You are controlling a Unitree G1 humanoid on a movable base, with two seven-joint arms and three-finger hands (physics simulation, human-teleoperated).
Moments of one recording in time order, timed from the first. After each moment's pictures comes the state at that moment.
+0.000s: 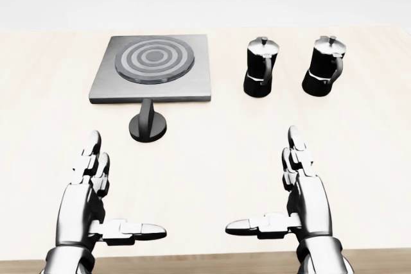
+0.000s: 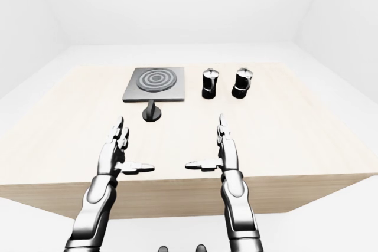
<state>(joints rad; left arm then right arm) 0.01 0.00 0.01 -0.02 -0.01 0.00 -0.02 0.00 -0.01 -0.01 0.00 0.00 0.00 0.01</state>
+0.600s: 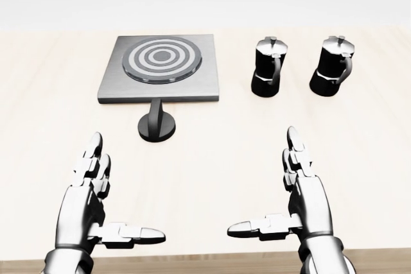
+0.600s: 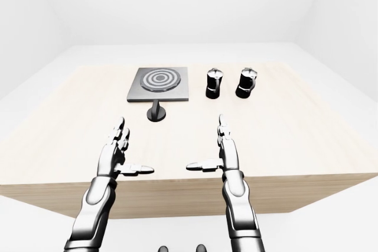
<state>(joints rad) 0.02 0.01 0.01 0.00 0.00 -0.03 -0.06 -0.01 -0.02 -0.02 0.03 -0.03 -0.01 0.04</state>
